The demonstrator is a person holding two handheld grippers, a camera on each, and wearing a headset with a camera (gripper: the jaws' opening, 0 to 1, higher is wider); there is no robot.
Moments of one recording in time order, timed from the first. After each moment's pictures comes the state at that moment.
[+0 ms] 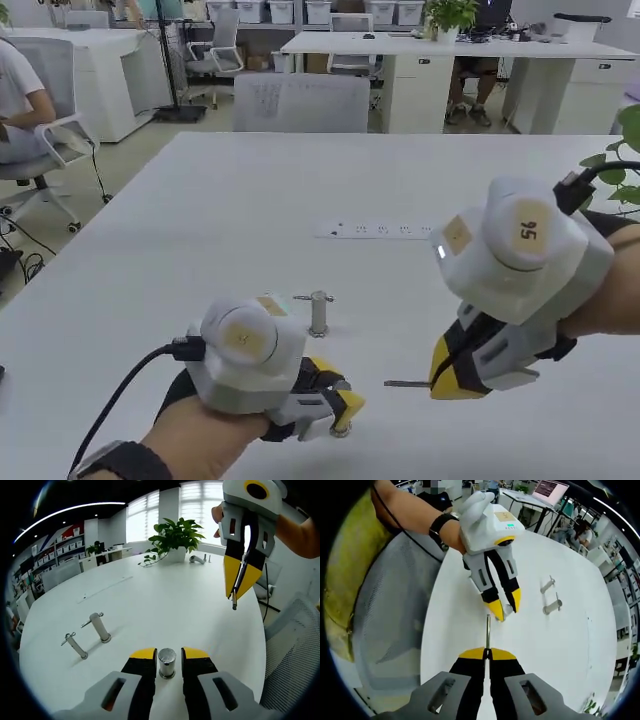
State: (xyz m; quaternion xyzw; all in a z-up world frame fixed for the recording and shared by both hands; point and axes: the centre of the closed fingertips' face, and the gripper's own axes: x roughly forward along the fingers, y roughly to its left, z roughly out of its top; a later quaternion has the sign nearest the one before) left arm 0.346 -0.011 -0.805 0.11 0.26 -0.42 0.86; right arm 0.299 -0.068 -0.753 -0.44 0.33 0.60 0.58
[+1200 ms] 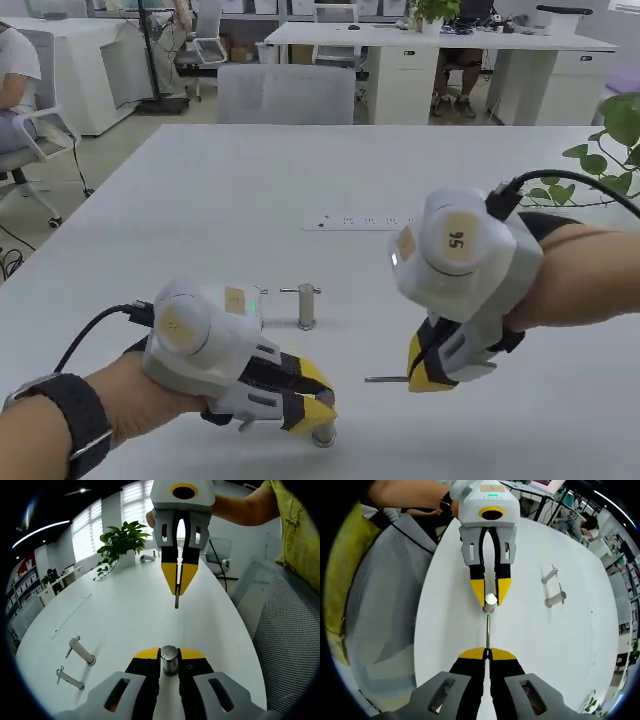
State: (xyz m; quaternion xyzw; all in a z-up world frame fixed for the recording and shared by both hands) left arm 0.316 -0.007 -0.805 0.20 0.20 -0.61 0.74; right arm 0.311 -0.061 -0.779 -0.46 0.37 0.58 0.57
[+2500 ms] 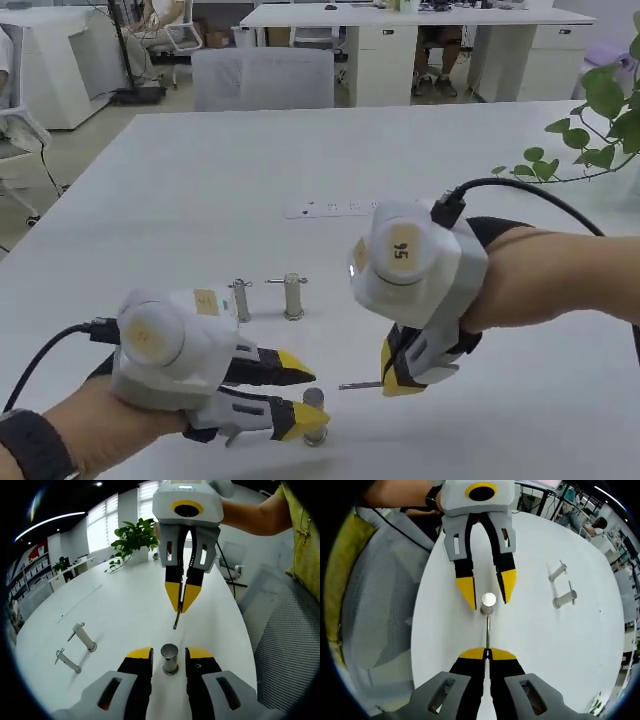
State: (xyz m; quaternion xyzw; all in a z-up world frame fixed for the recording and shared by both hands) left arm 0.315 -0.003 -0.808 0.18 0.23 -0.55 0.78; right arm 0.314 -0.051 -0.801 -0.45 0.38 0.58 0.56
